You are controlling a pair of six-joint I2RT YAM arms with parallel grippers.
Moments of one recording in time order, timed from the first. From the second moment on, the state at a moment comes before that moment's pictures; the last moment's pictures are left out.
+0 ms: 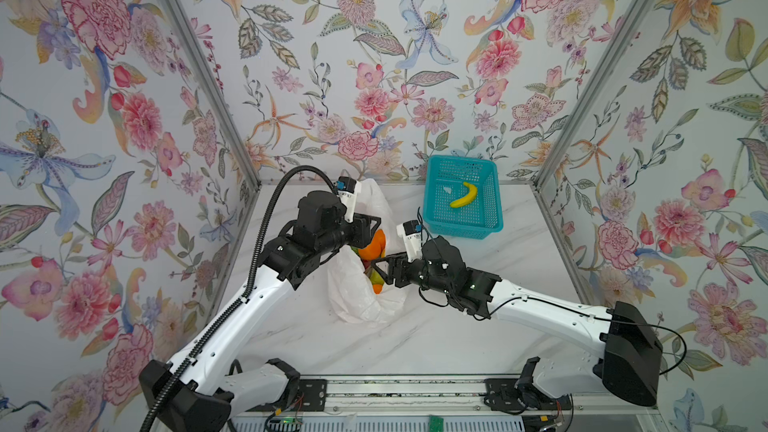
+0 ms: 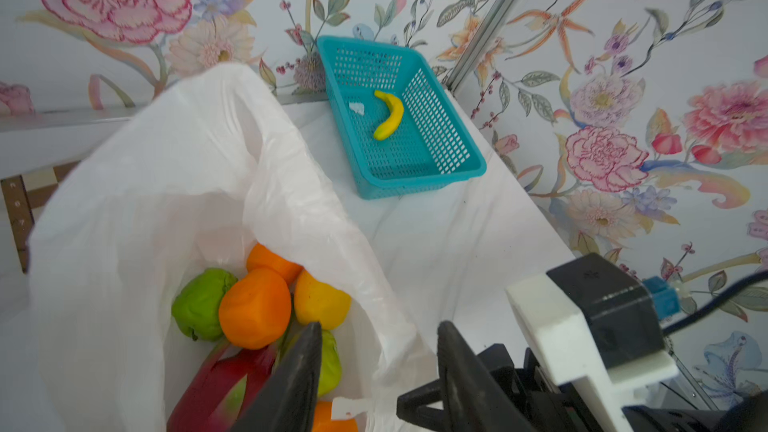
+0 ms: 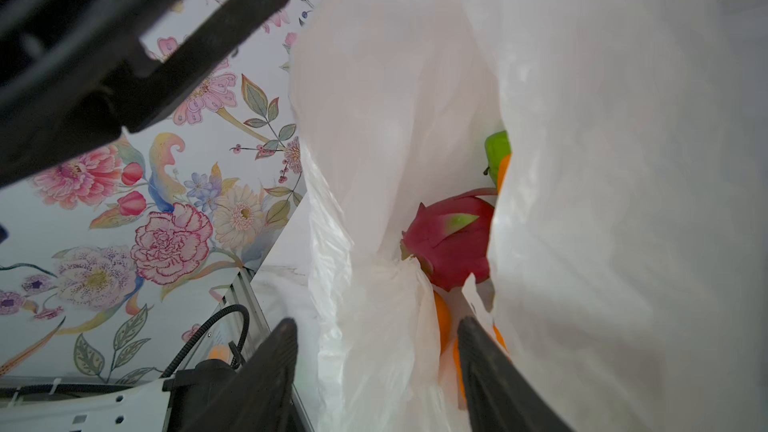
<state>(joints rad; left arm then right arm) -0.53 1.20 1.23 -0.54 0.16 -0.34 0.98 1.42 0.96 0.08 -0.09 0.68</state>
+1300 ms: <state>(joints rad) -0.54 1.33 0.95 -0.45 -0.06 -0.38 1.07 1.31 1.00 -0.21 0.18 0.72</state>
